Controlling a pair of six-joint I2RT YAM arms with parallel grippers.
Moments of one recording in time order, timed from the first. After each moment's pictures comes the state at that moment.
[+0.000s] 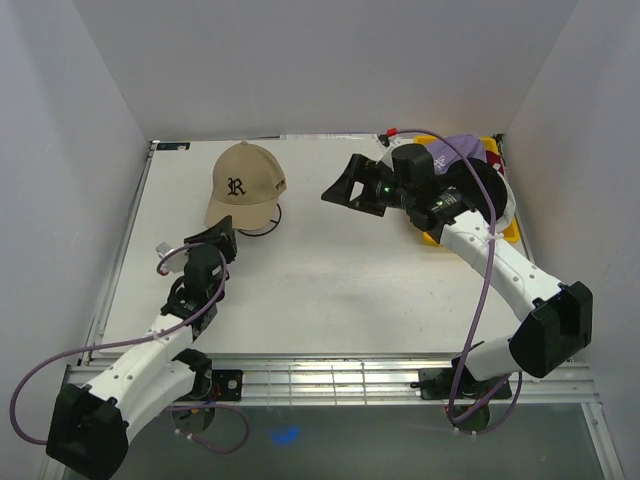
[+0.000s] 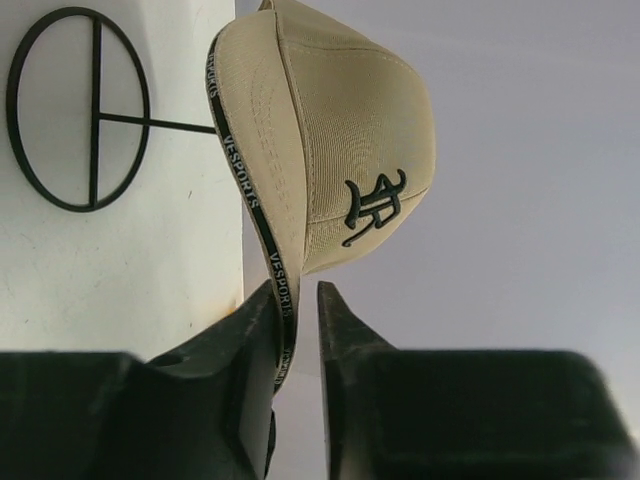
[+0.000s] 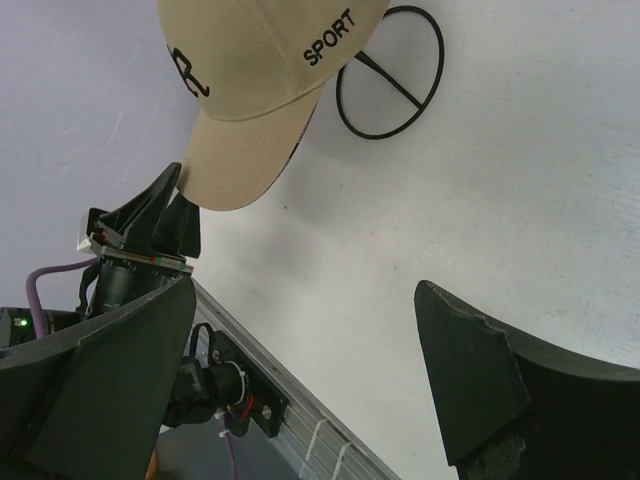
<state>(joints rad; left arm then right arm) -0.41 0.83 0.39 0.23 -0.58 -1.74 0.58 1.41 1.30 -0.32 -0.32 0.73</state>
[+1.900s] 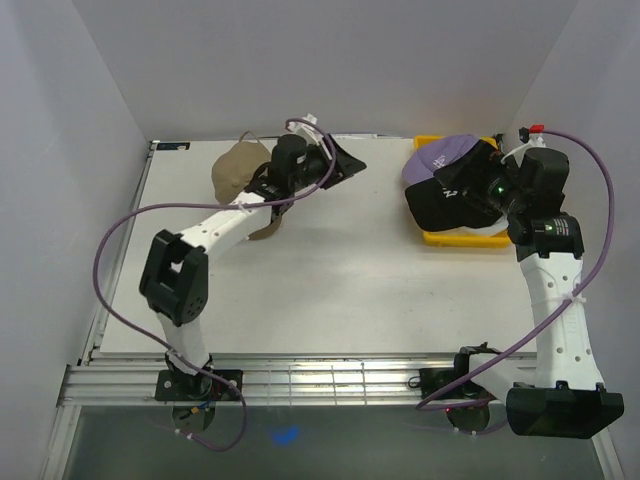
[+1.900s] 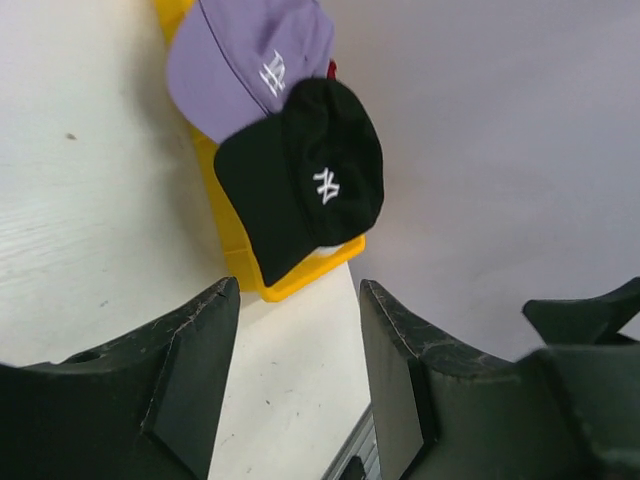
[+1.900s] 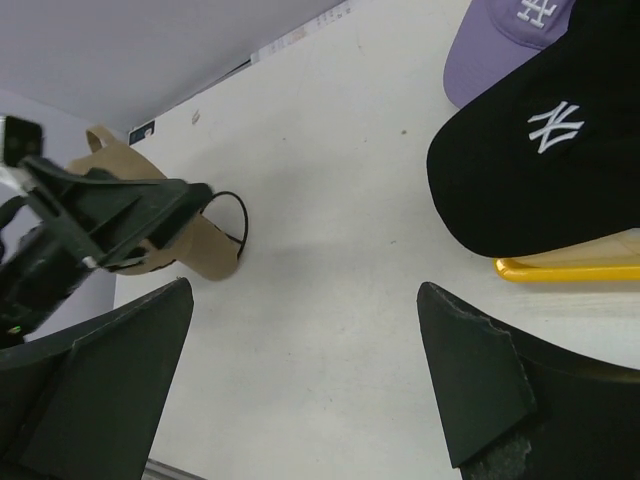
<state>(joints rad) -0.56 1.74 1.42 0.13 0.24 -0.94 0.00 1.07 1.28 -0.60 -0.32 0.56</state>
